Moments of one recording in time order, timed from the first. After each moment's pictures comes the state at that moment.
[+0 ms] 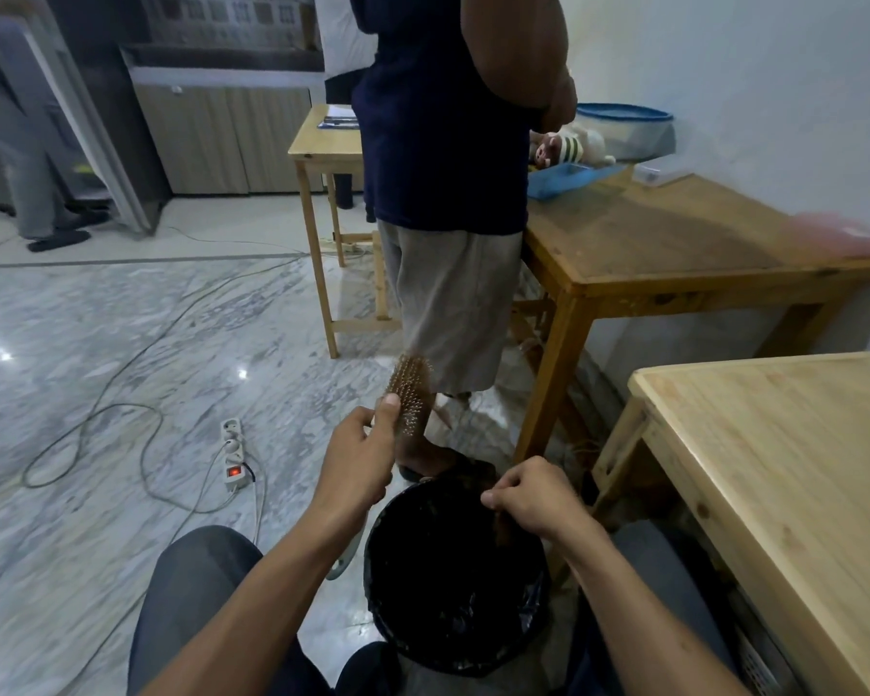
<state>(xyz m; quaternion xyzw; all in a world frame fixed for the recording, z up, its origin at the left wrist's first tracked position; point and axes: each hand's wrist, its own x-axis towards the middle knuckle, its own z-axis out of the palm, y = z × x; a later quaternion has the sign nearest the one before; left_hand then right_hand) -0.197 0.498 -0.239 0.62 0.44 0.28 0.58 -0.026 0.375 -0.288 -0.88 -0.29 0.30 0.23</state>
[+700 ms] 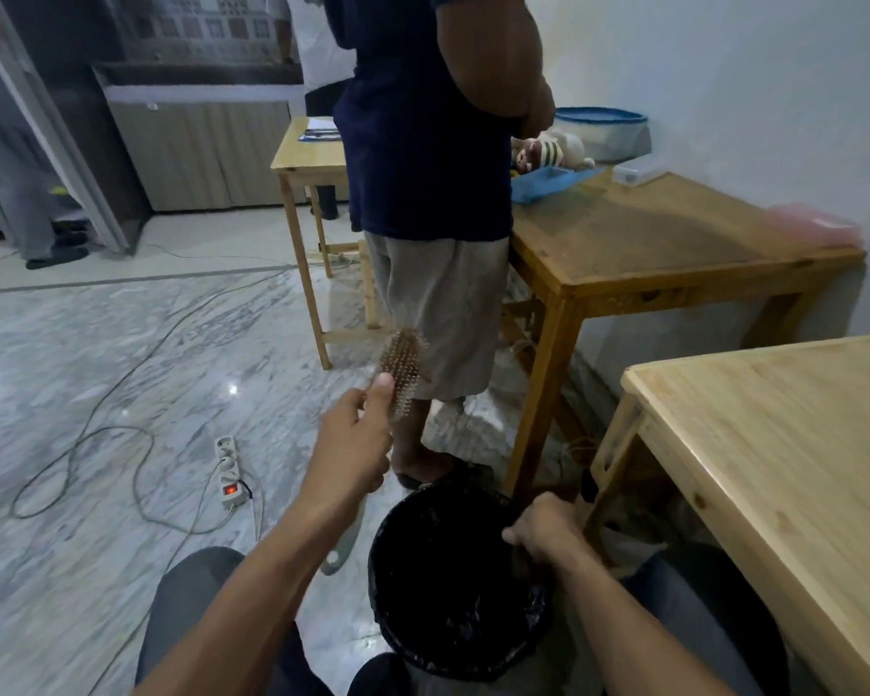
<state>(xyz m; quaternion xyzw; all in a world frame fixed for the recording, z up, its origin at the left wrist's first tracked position) -0.200 0.503 -0.202 0.62 0.42 0.29 0.59 -0.019 0.366 -0.349 -0.91 -0.16 0.34 0.18</state>
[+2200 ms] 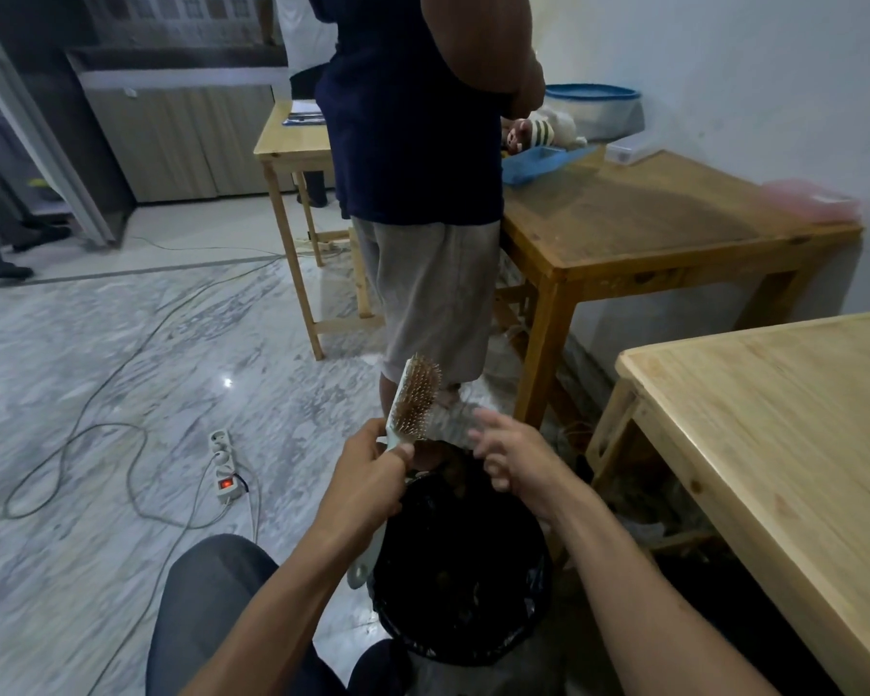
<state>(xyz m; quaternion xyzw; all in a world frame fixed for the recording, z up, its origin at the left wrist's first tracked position) -0.199 0.480 -0.232 0.66 0.41 0.21 0.60 -0.033 0.393 -0.272 -0.67 -0.15 0.45 0.57</state>
